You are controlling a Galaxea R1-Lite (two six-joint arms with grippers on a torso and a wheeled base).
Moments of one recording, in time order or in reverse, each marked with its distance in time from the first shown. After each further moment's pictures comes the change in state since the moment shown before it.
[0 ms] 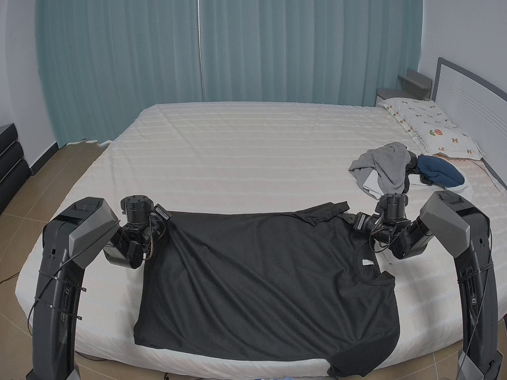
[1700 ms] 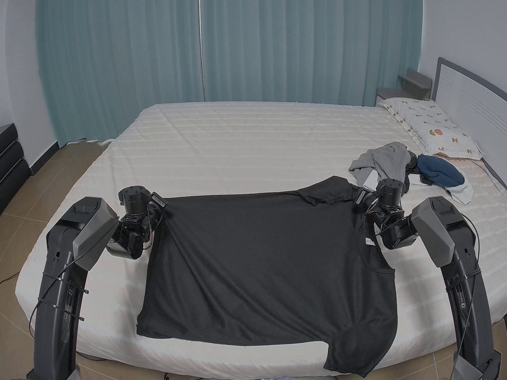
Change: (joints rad) left arm 0.027 0.062 -0.190 0.031 0.026 -0.005; right arm -0.016 0.159 -0.370 -0.093 -0.182 -0.005
